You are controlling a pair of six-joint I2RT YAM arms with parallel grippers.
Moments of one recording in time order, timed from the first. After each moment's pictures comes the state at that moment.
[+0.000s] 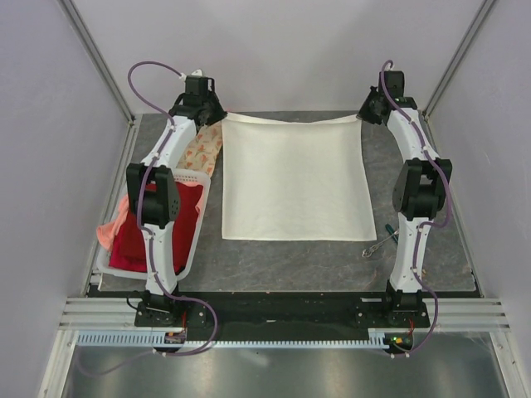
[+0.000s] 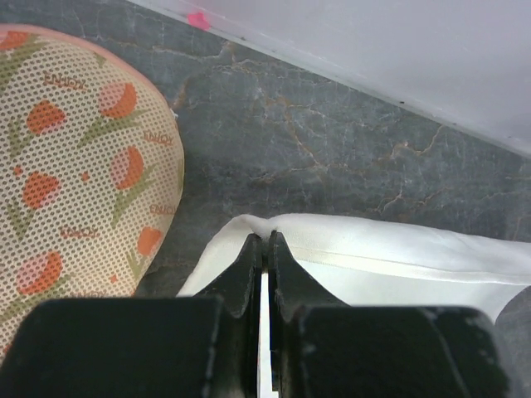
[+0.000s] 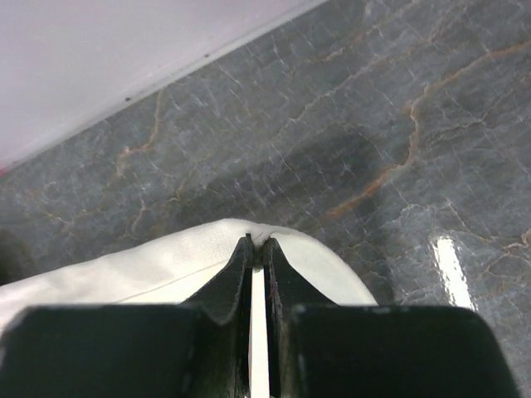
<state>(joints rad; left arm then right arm) -0.18 2.19 2.03 -0.43 0.02 -0.56 0.00 2.28 2.15 -0.57 -0.04 0.49</state>
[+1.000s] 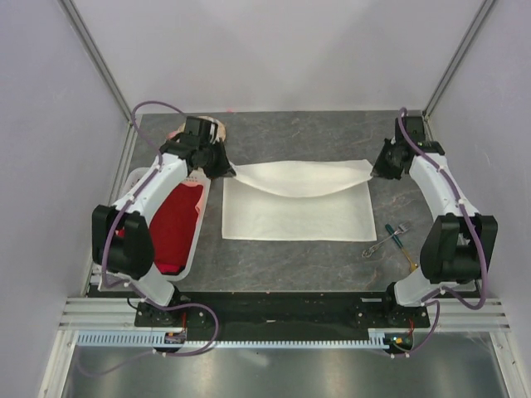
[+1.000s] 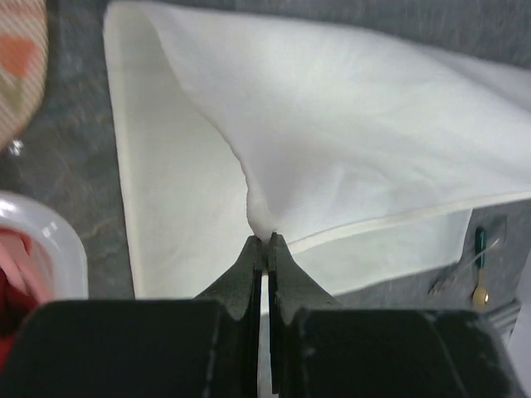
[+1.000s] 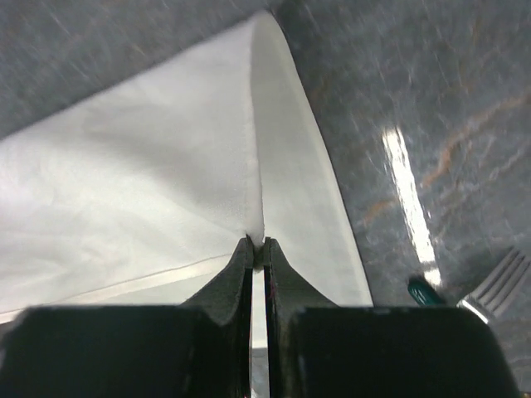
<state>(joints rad) -0.26 1.68 1.42 -0.62 0.21 -0.54 -0.02 1.61 1.38 -0.70 -0.05 0.44</state>
